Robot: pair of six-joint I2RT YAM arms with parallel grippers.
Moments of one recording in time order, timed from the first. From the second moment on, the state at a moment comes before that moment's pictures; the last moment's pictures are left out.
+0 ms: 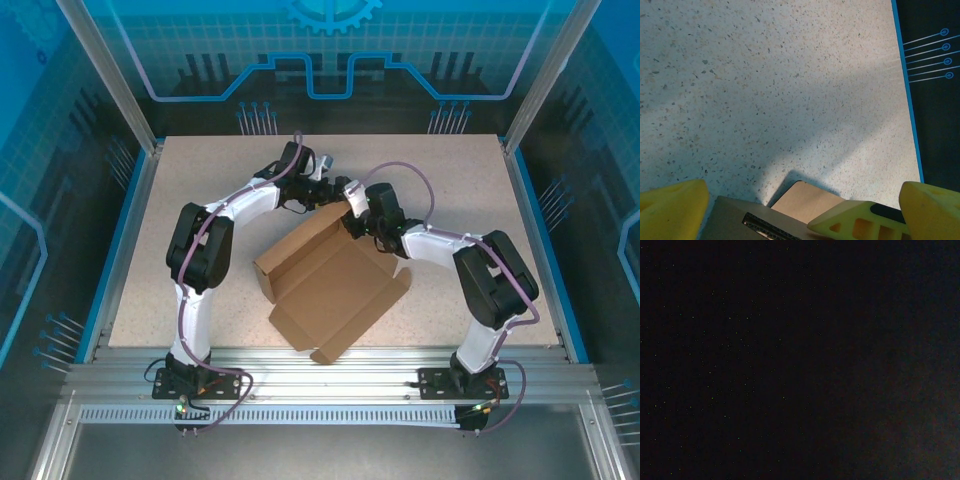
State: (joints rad) left arm -0.40 2.13 1.64 -0.32 0.60 -0.56; right arm 0.50 1.76 1.00 0.16 -0.08 -0.09
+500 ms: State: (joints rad) left arm -0.40 2.16 1.73 -0.42 0.60 -0.50; right arm 0.51 1.73 0.95 0.16 -0.12 -0.03
